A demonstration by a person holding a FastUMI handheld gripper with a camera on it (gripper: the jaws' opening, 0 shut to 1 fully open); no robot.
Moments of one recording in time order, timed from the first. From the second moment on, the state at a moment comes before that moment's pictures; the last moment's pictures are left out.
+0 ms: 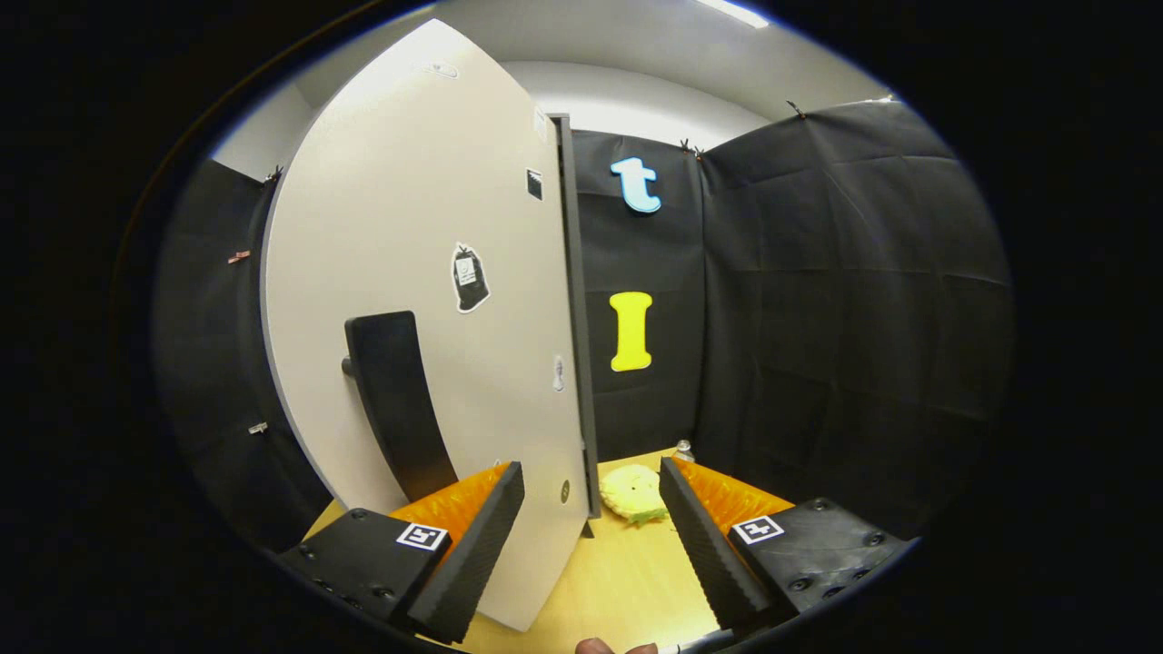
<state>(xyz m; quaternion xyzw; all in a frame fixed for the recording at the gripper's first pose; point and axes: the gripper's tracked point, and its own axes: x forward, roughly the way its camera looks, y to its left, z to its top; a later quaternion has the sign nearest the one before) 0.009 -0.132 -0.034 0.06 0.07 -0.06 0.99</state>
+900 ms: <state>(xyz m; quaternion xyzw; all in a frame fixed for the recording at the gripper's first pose) 0.054 -0.009 -0.030 0.04 0.07 0.01 1.00</state>
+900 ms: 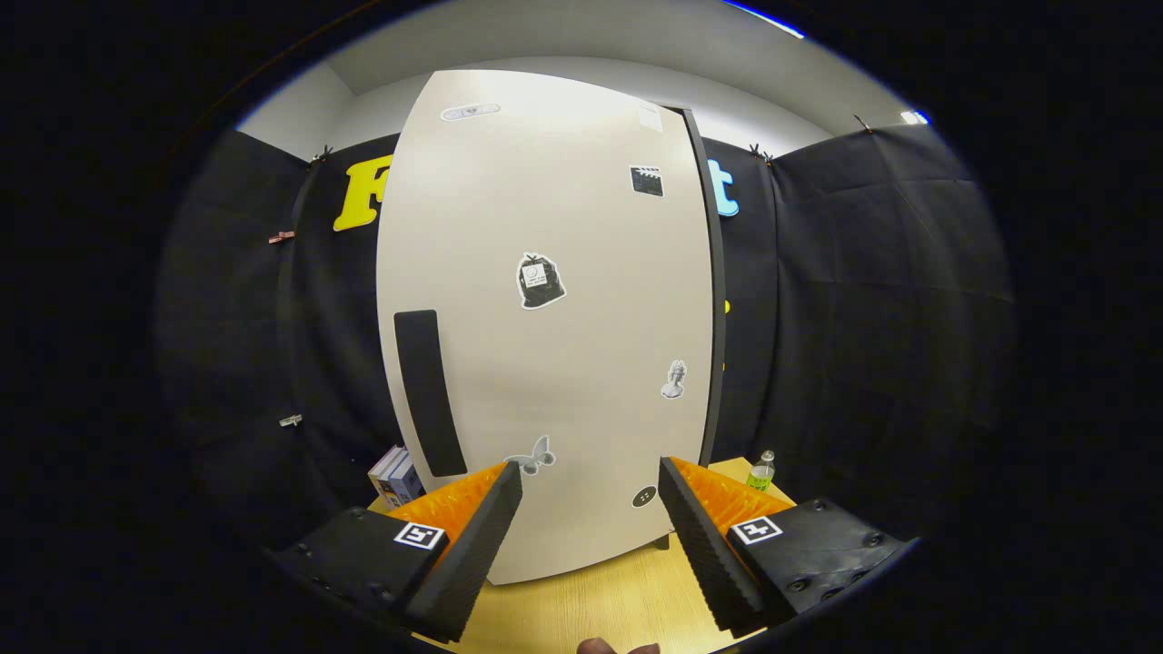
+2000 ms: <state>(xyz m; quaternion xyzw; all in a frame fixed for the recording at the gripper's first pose) 0.045 -0.032 -0.029 0.01 0.06 -0.02 1.00</state>
